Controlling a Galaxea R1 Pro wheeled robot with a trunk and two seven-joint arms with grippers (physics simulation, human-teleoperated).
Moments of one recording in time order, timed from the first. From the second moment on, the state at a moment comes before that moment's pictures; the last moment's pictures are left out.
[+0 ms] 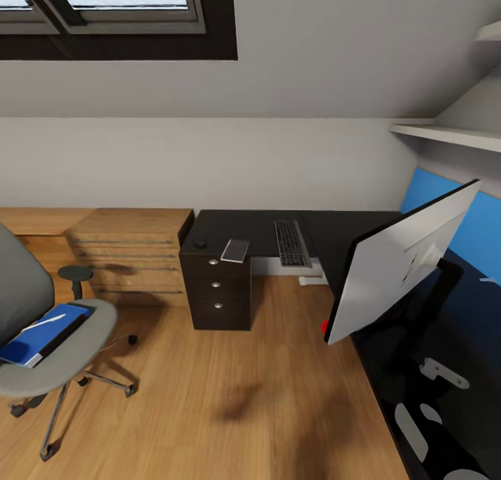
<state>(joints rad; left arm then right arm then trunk) -0.10 0.00 0.23 -0.40 0.03 -0.35 -0.06 -0.46 -0.18 -0.15 -0.64 -0.38 -0.42 -0.30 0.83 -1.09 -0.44</state>
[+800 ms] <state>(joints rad) -0.10 0.00 0.24 -0.40 0.03 -0.35 -0.06 -0.46 -0.18 -0.15 -0.64 -0.38 -0.41 -0.30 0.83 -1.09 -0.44</state>
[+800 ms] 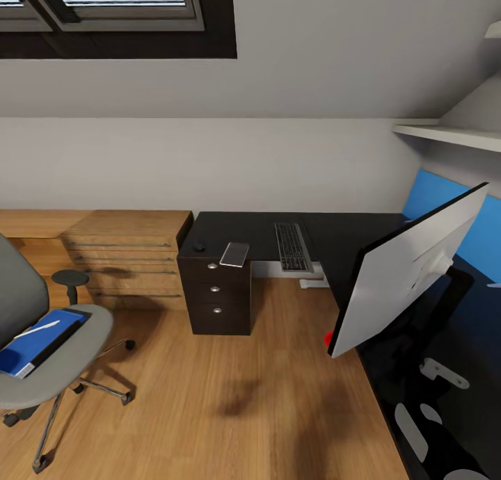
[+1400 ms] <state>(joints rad) -0.10 0.00 0.24 -0.40 0.03 -0.34 -0.06 -0.46 -0.18 -0.15 -0.64 -0.38 -0.42 -0.30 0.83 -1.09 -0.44</state>
